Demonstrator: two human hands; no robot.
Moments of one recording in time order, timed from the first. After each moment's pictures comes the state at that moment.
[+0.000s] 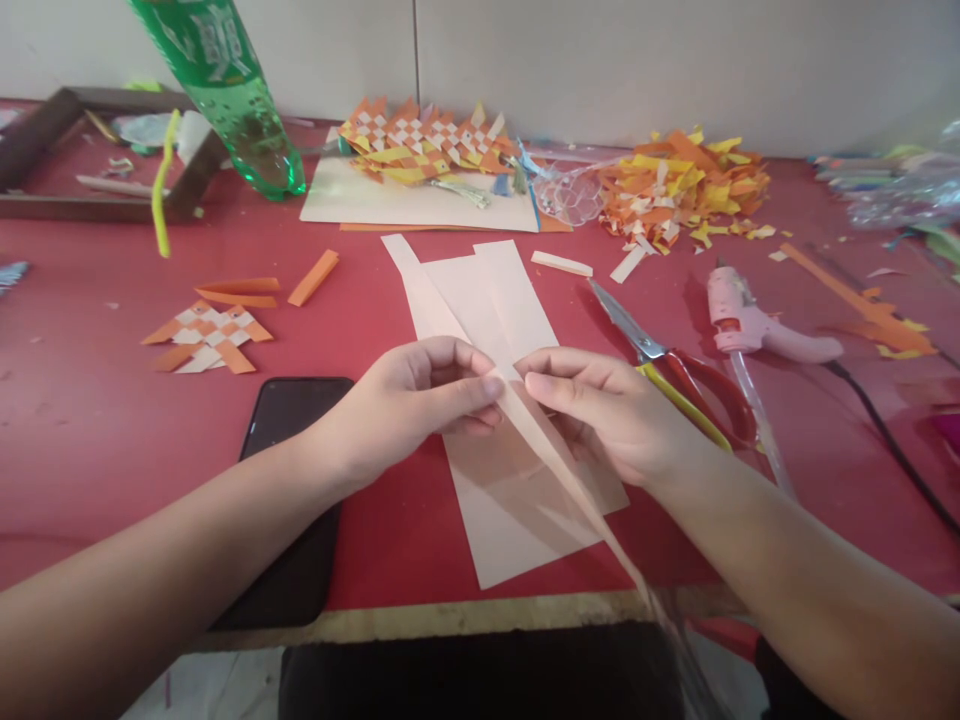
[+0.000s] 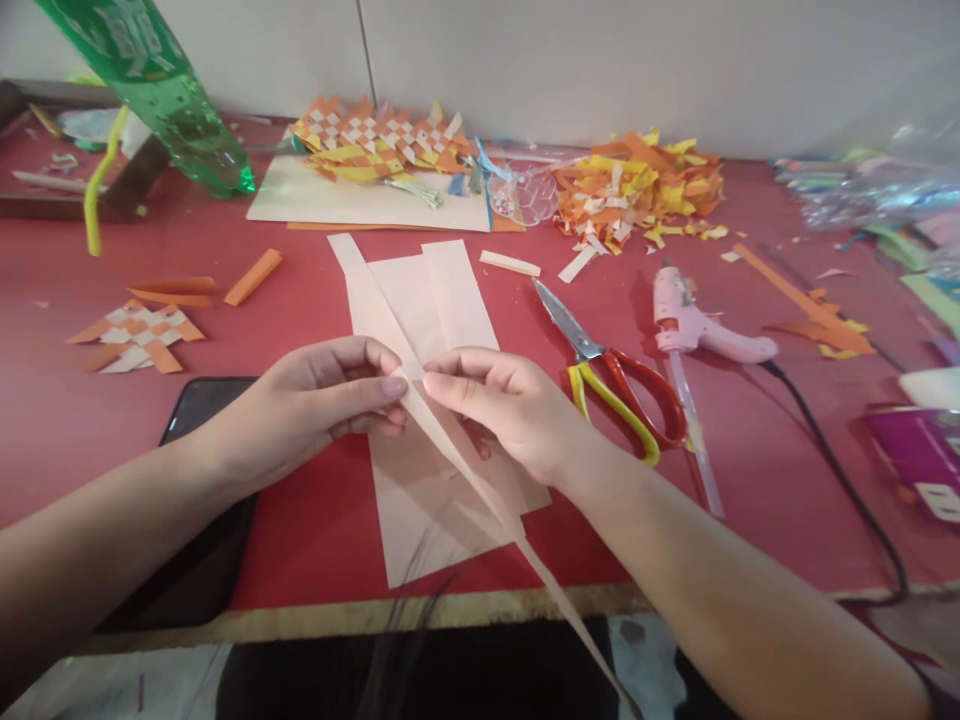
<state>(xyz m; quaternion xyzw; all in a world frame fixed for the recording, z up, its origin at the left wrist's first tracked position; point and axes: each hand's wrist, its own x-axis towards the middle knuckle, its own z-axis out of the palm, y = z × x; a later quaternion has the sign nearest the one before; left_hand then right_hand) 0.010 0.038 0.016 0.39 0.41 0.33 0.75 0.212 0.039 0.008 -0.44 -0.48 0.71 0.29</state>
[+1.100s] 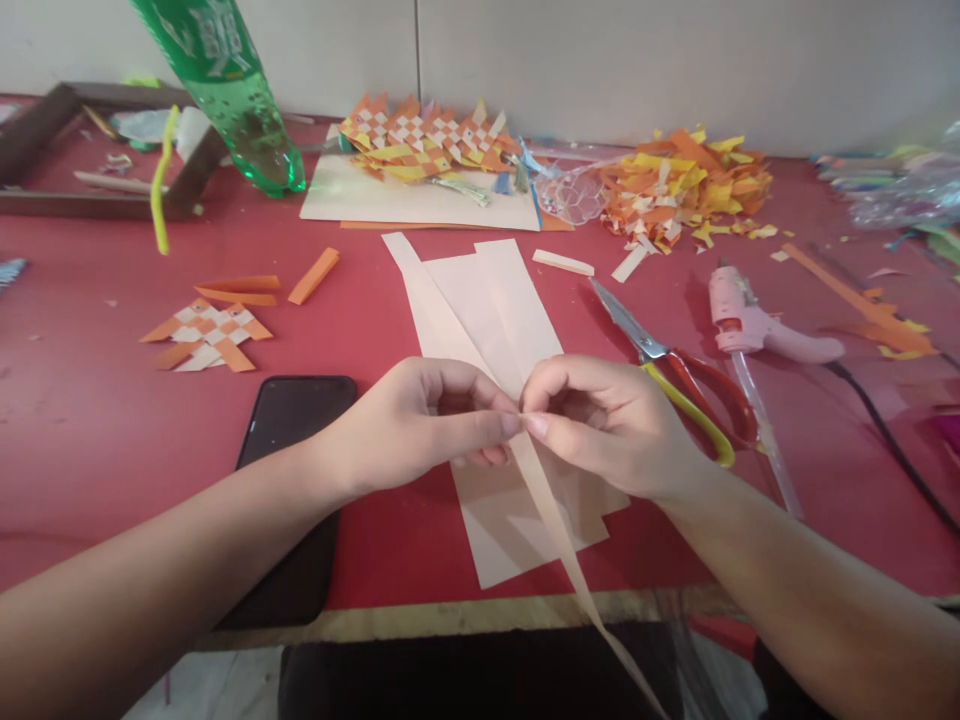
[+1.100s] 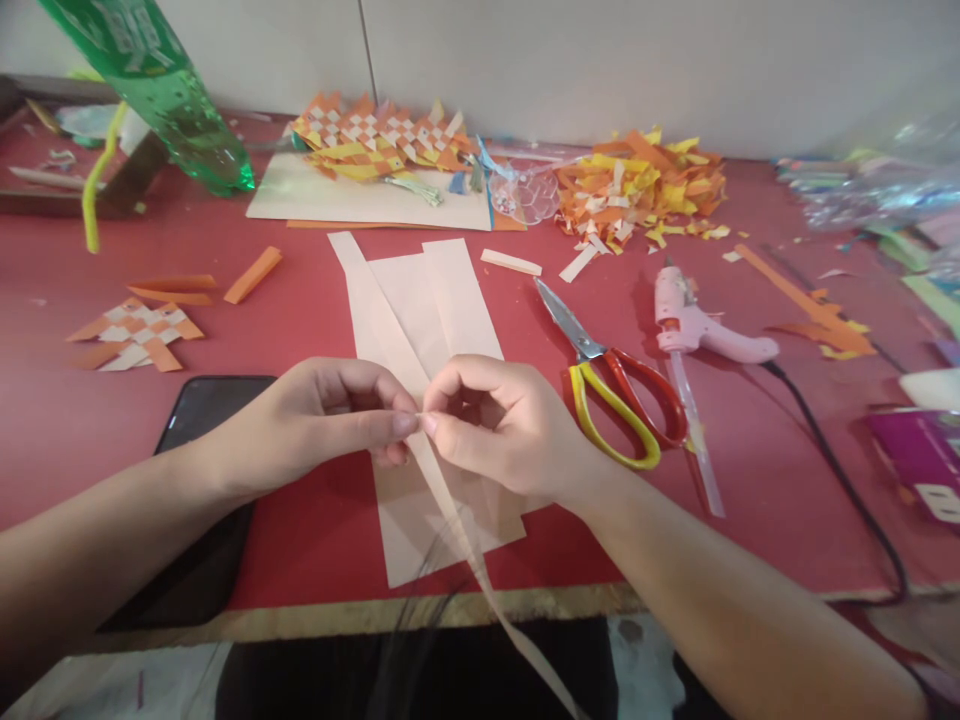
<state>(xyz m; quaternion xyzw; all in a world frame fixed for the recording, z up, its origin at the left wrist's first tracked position) 0.010 0.034 0.023 0.45 0.40 0.26 0.76 0.212 0.032 0.016 -0.37 -0.68 0.54 0.34</state>
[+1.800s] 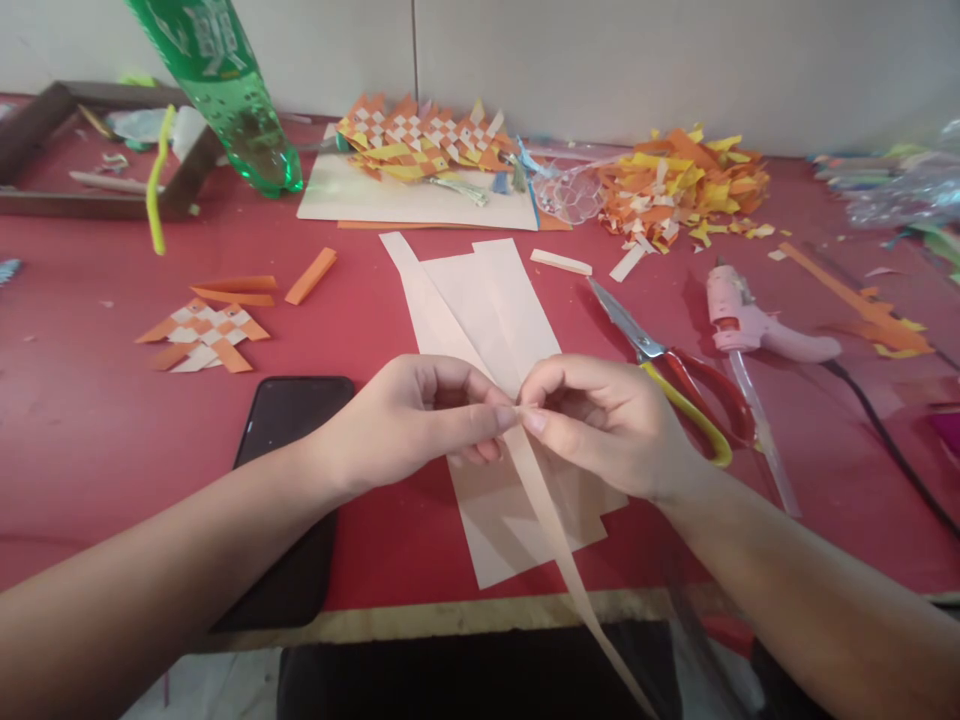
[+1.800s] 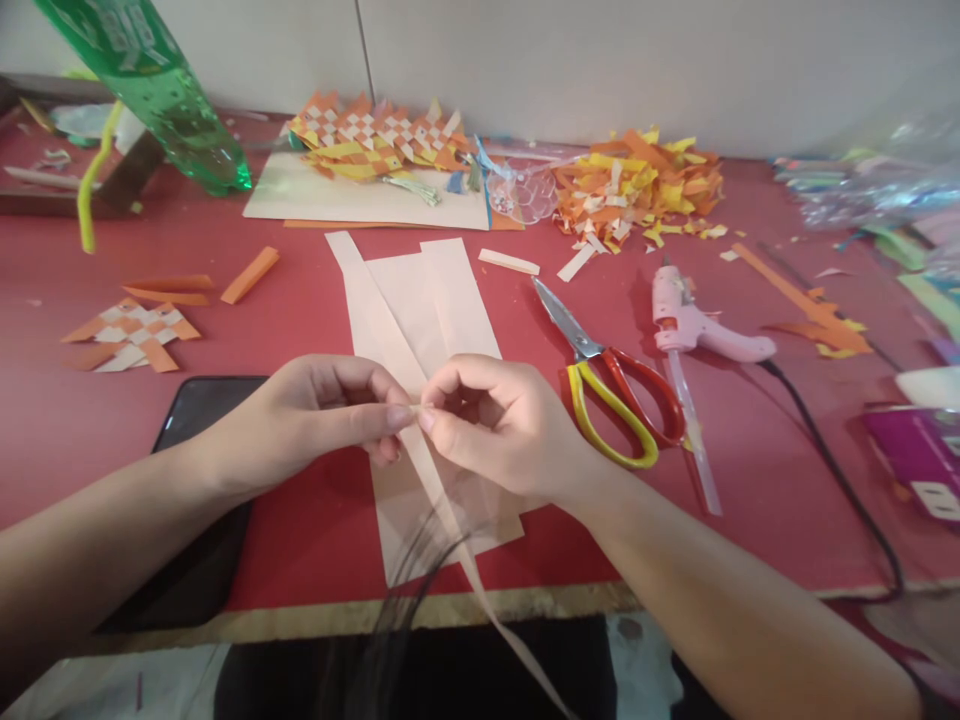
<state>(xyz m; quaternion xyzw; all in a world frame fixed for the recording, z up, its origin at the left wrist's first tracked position) 0.010 0.035 0.023 0.46 0.42 0.26 0.73 0.213 0.031 0.014 -0.39 -0.68 0.52 0.34</state>
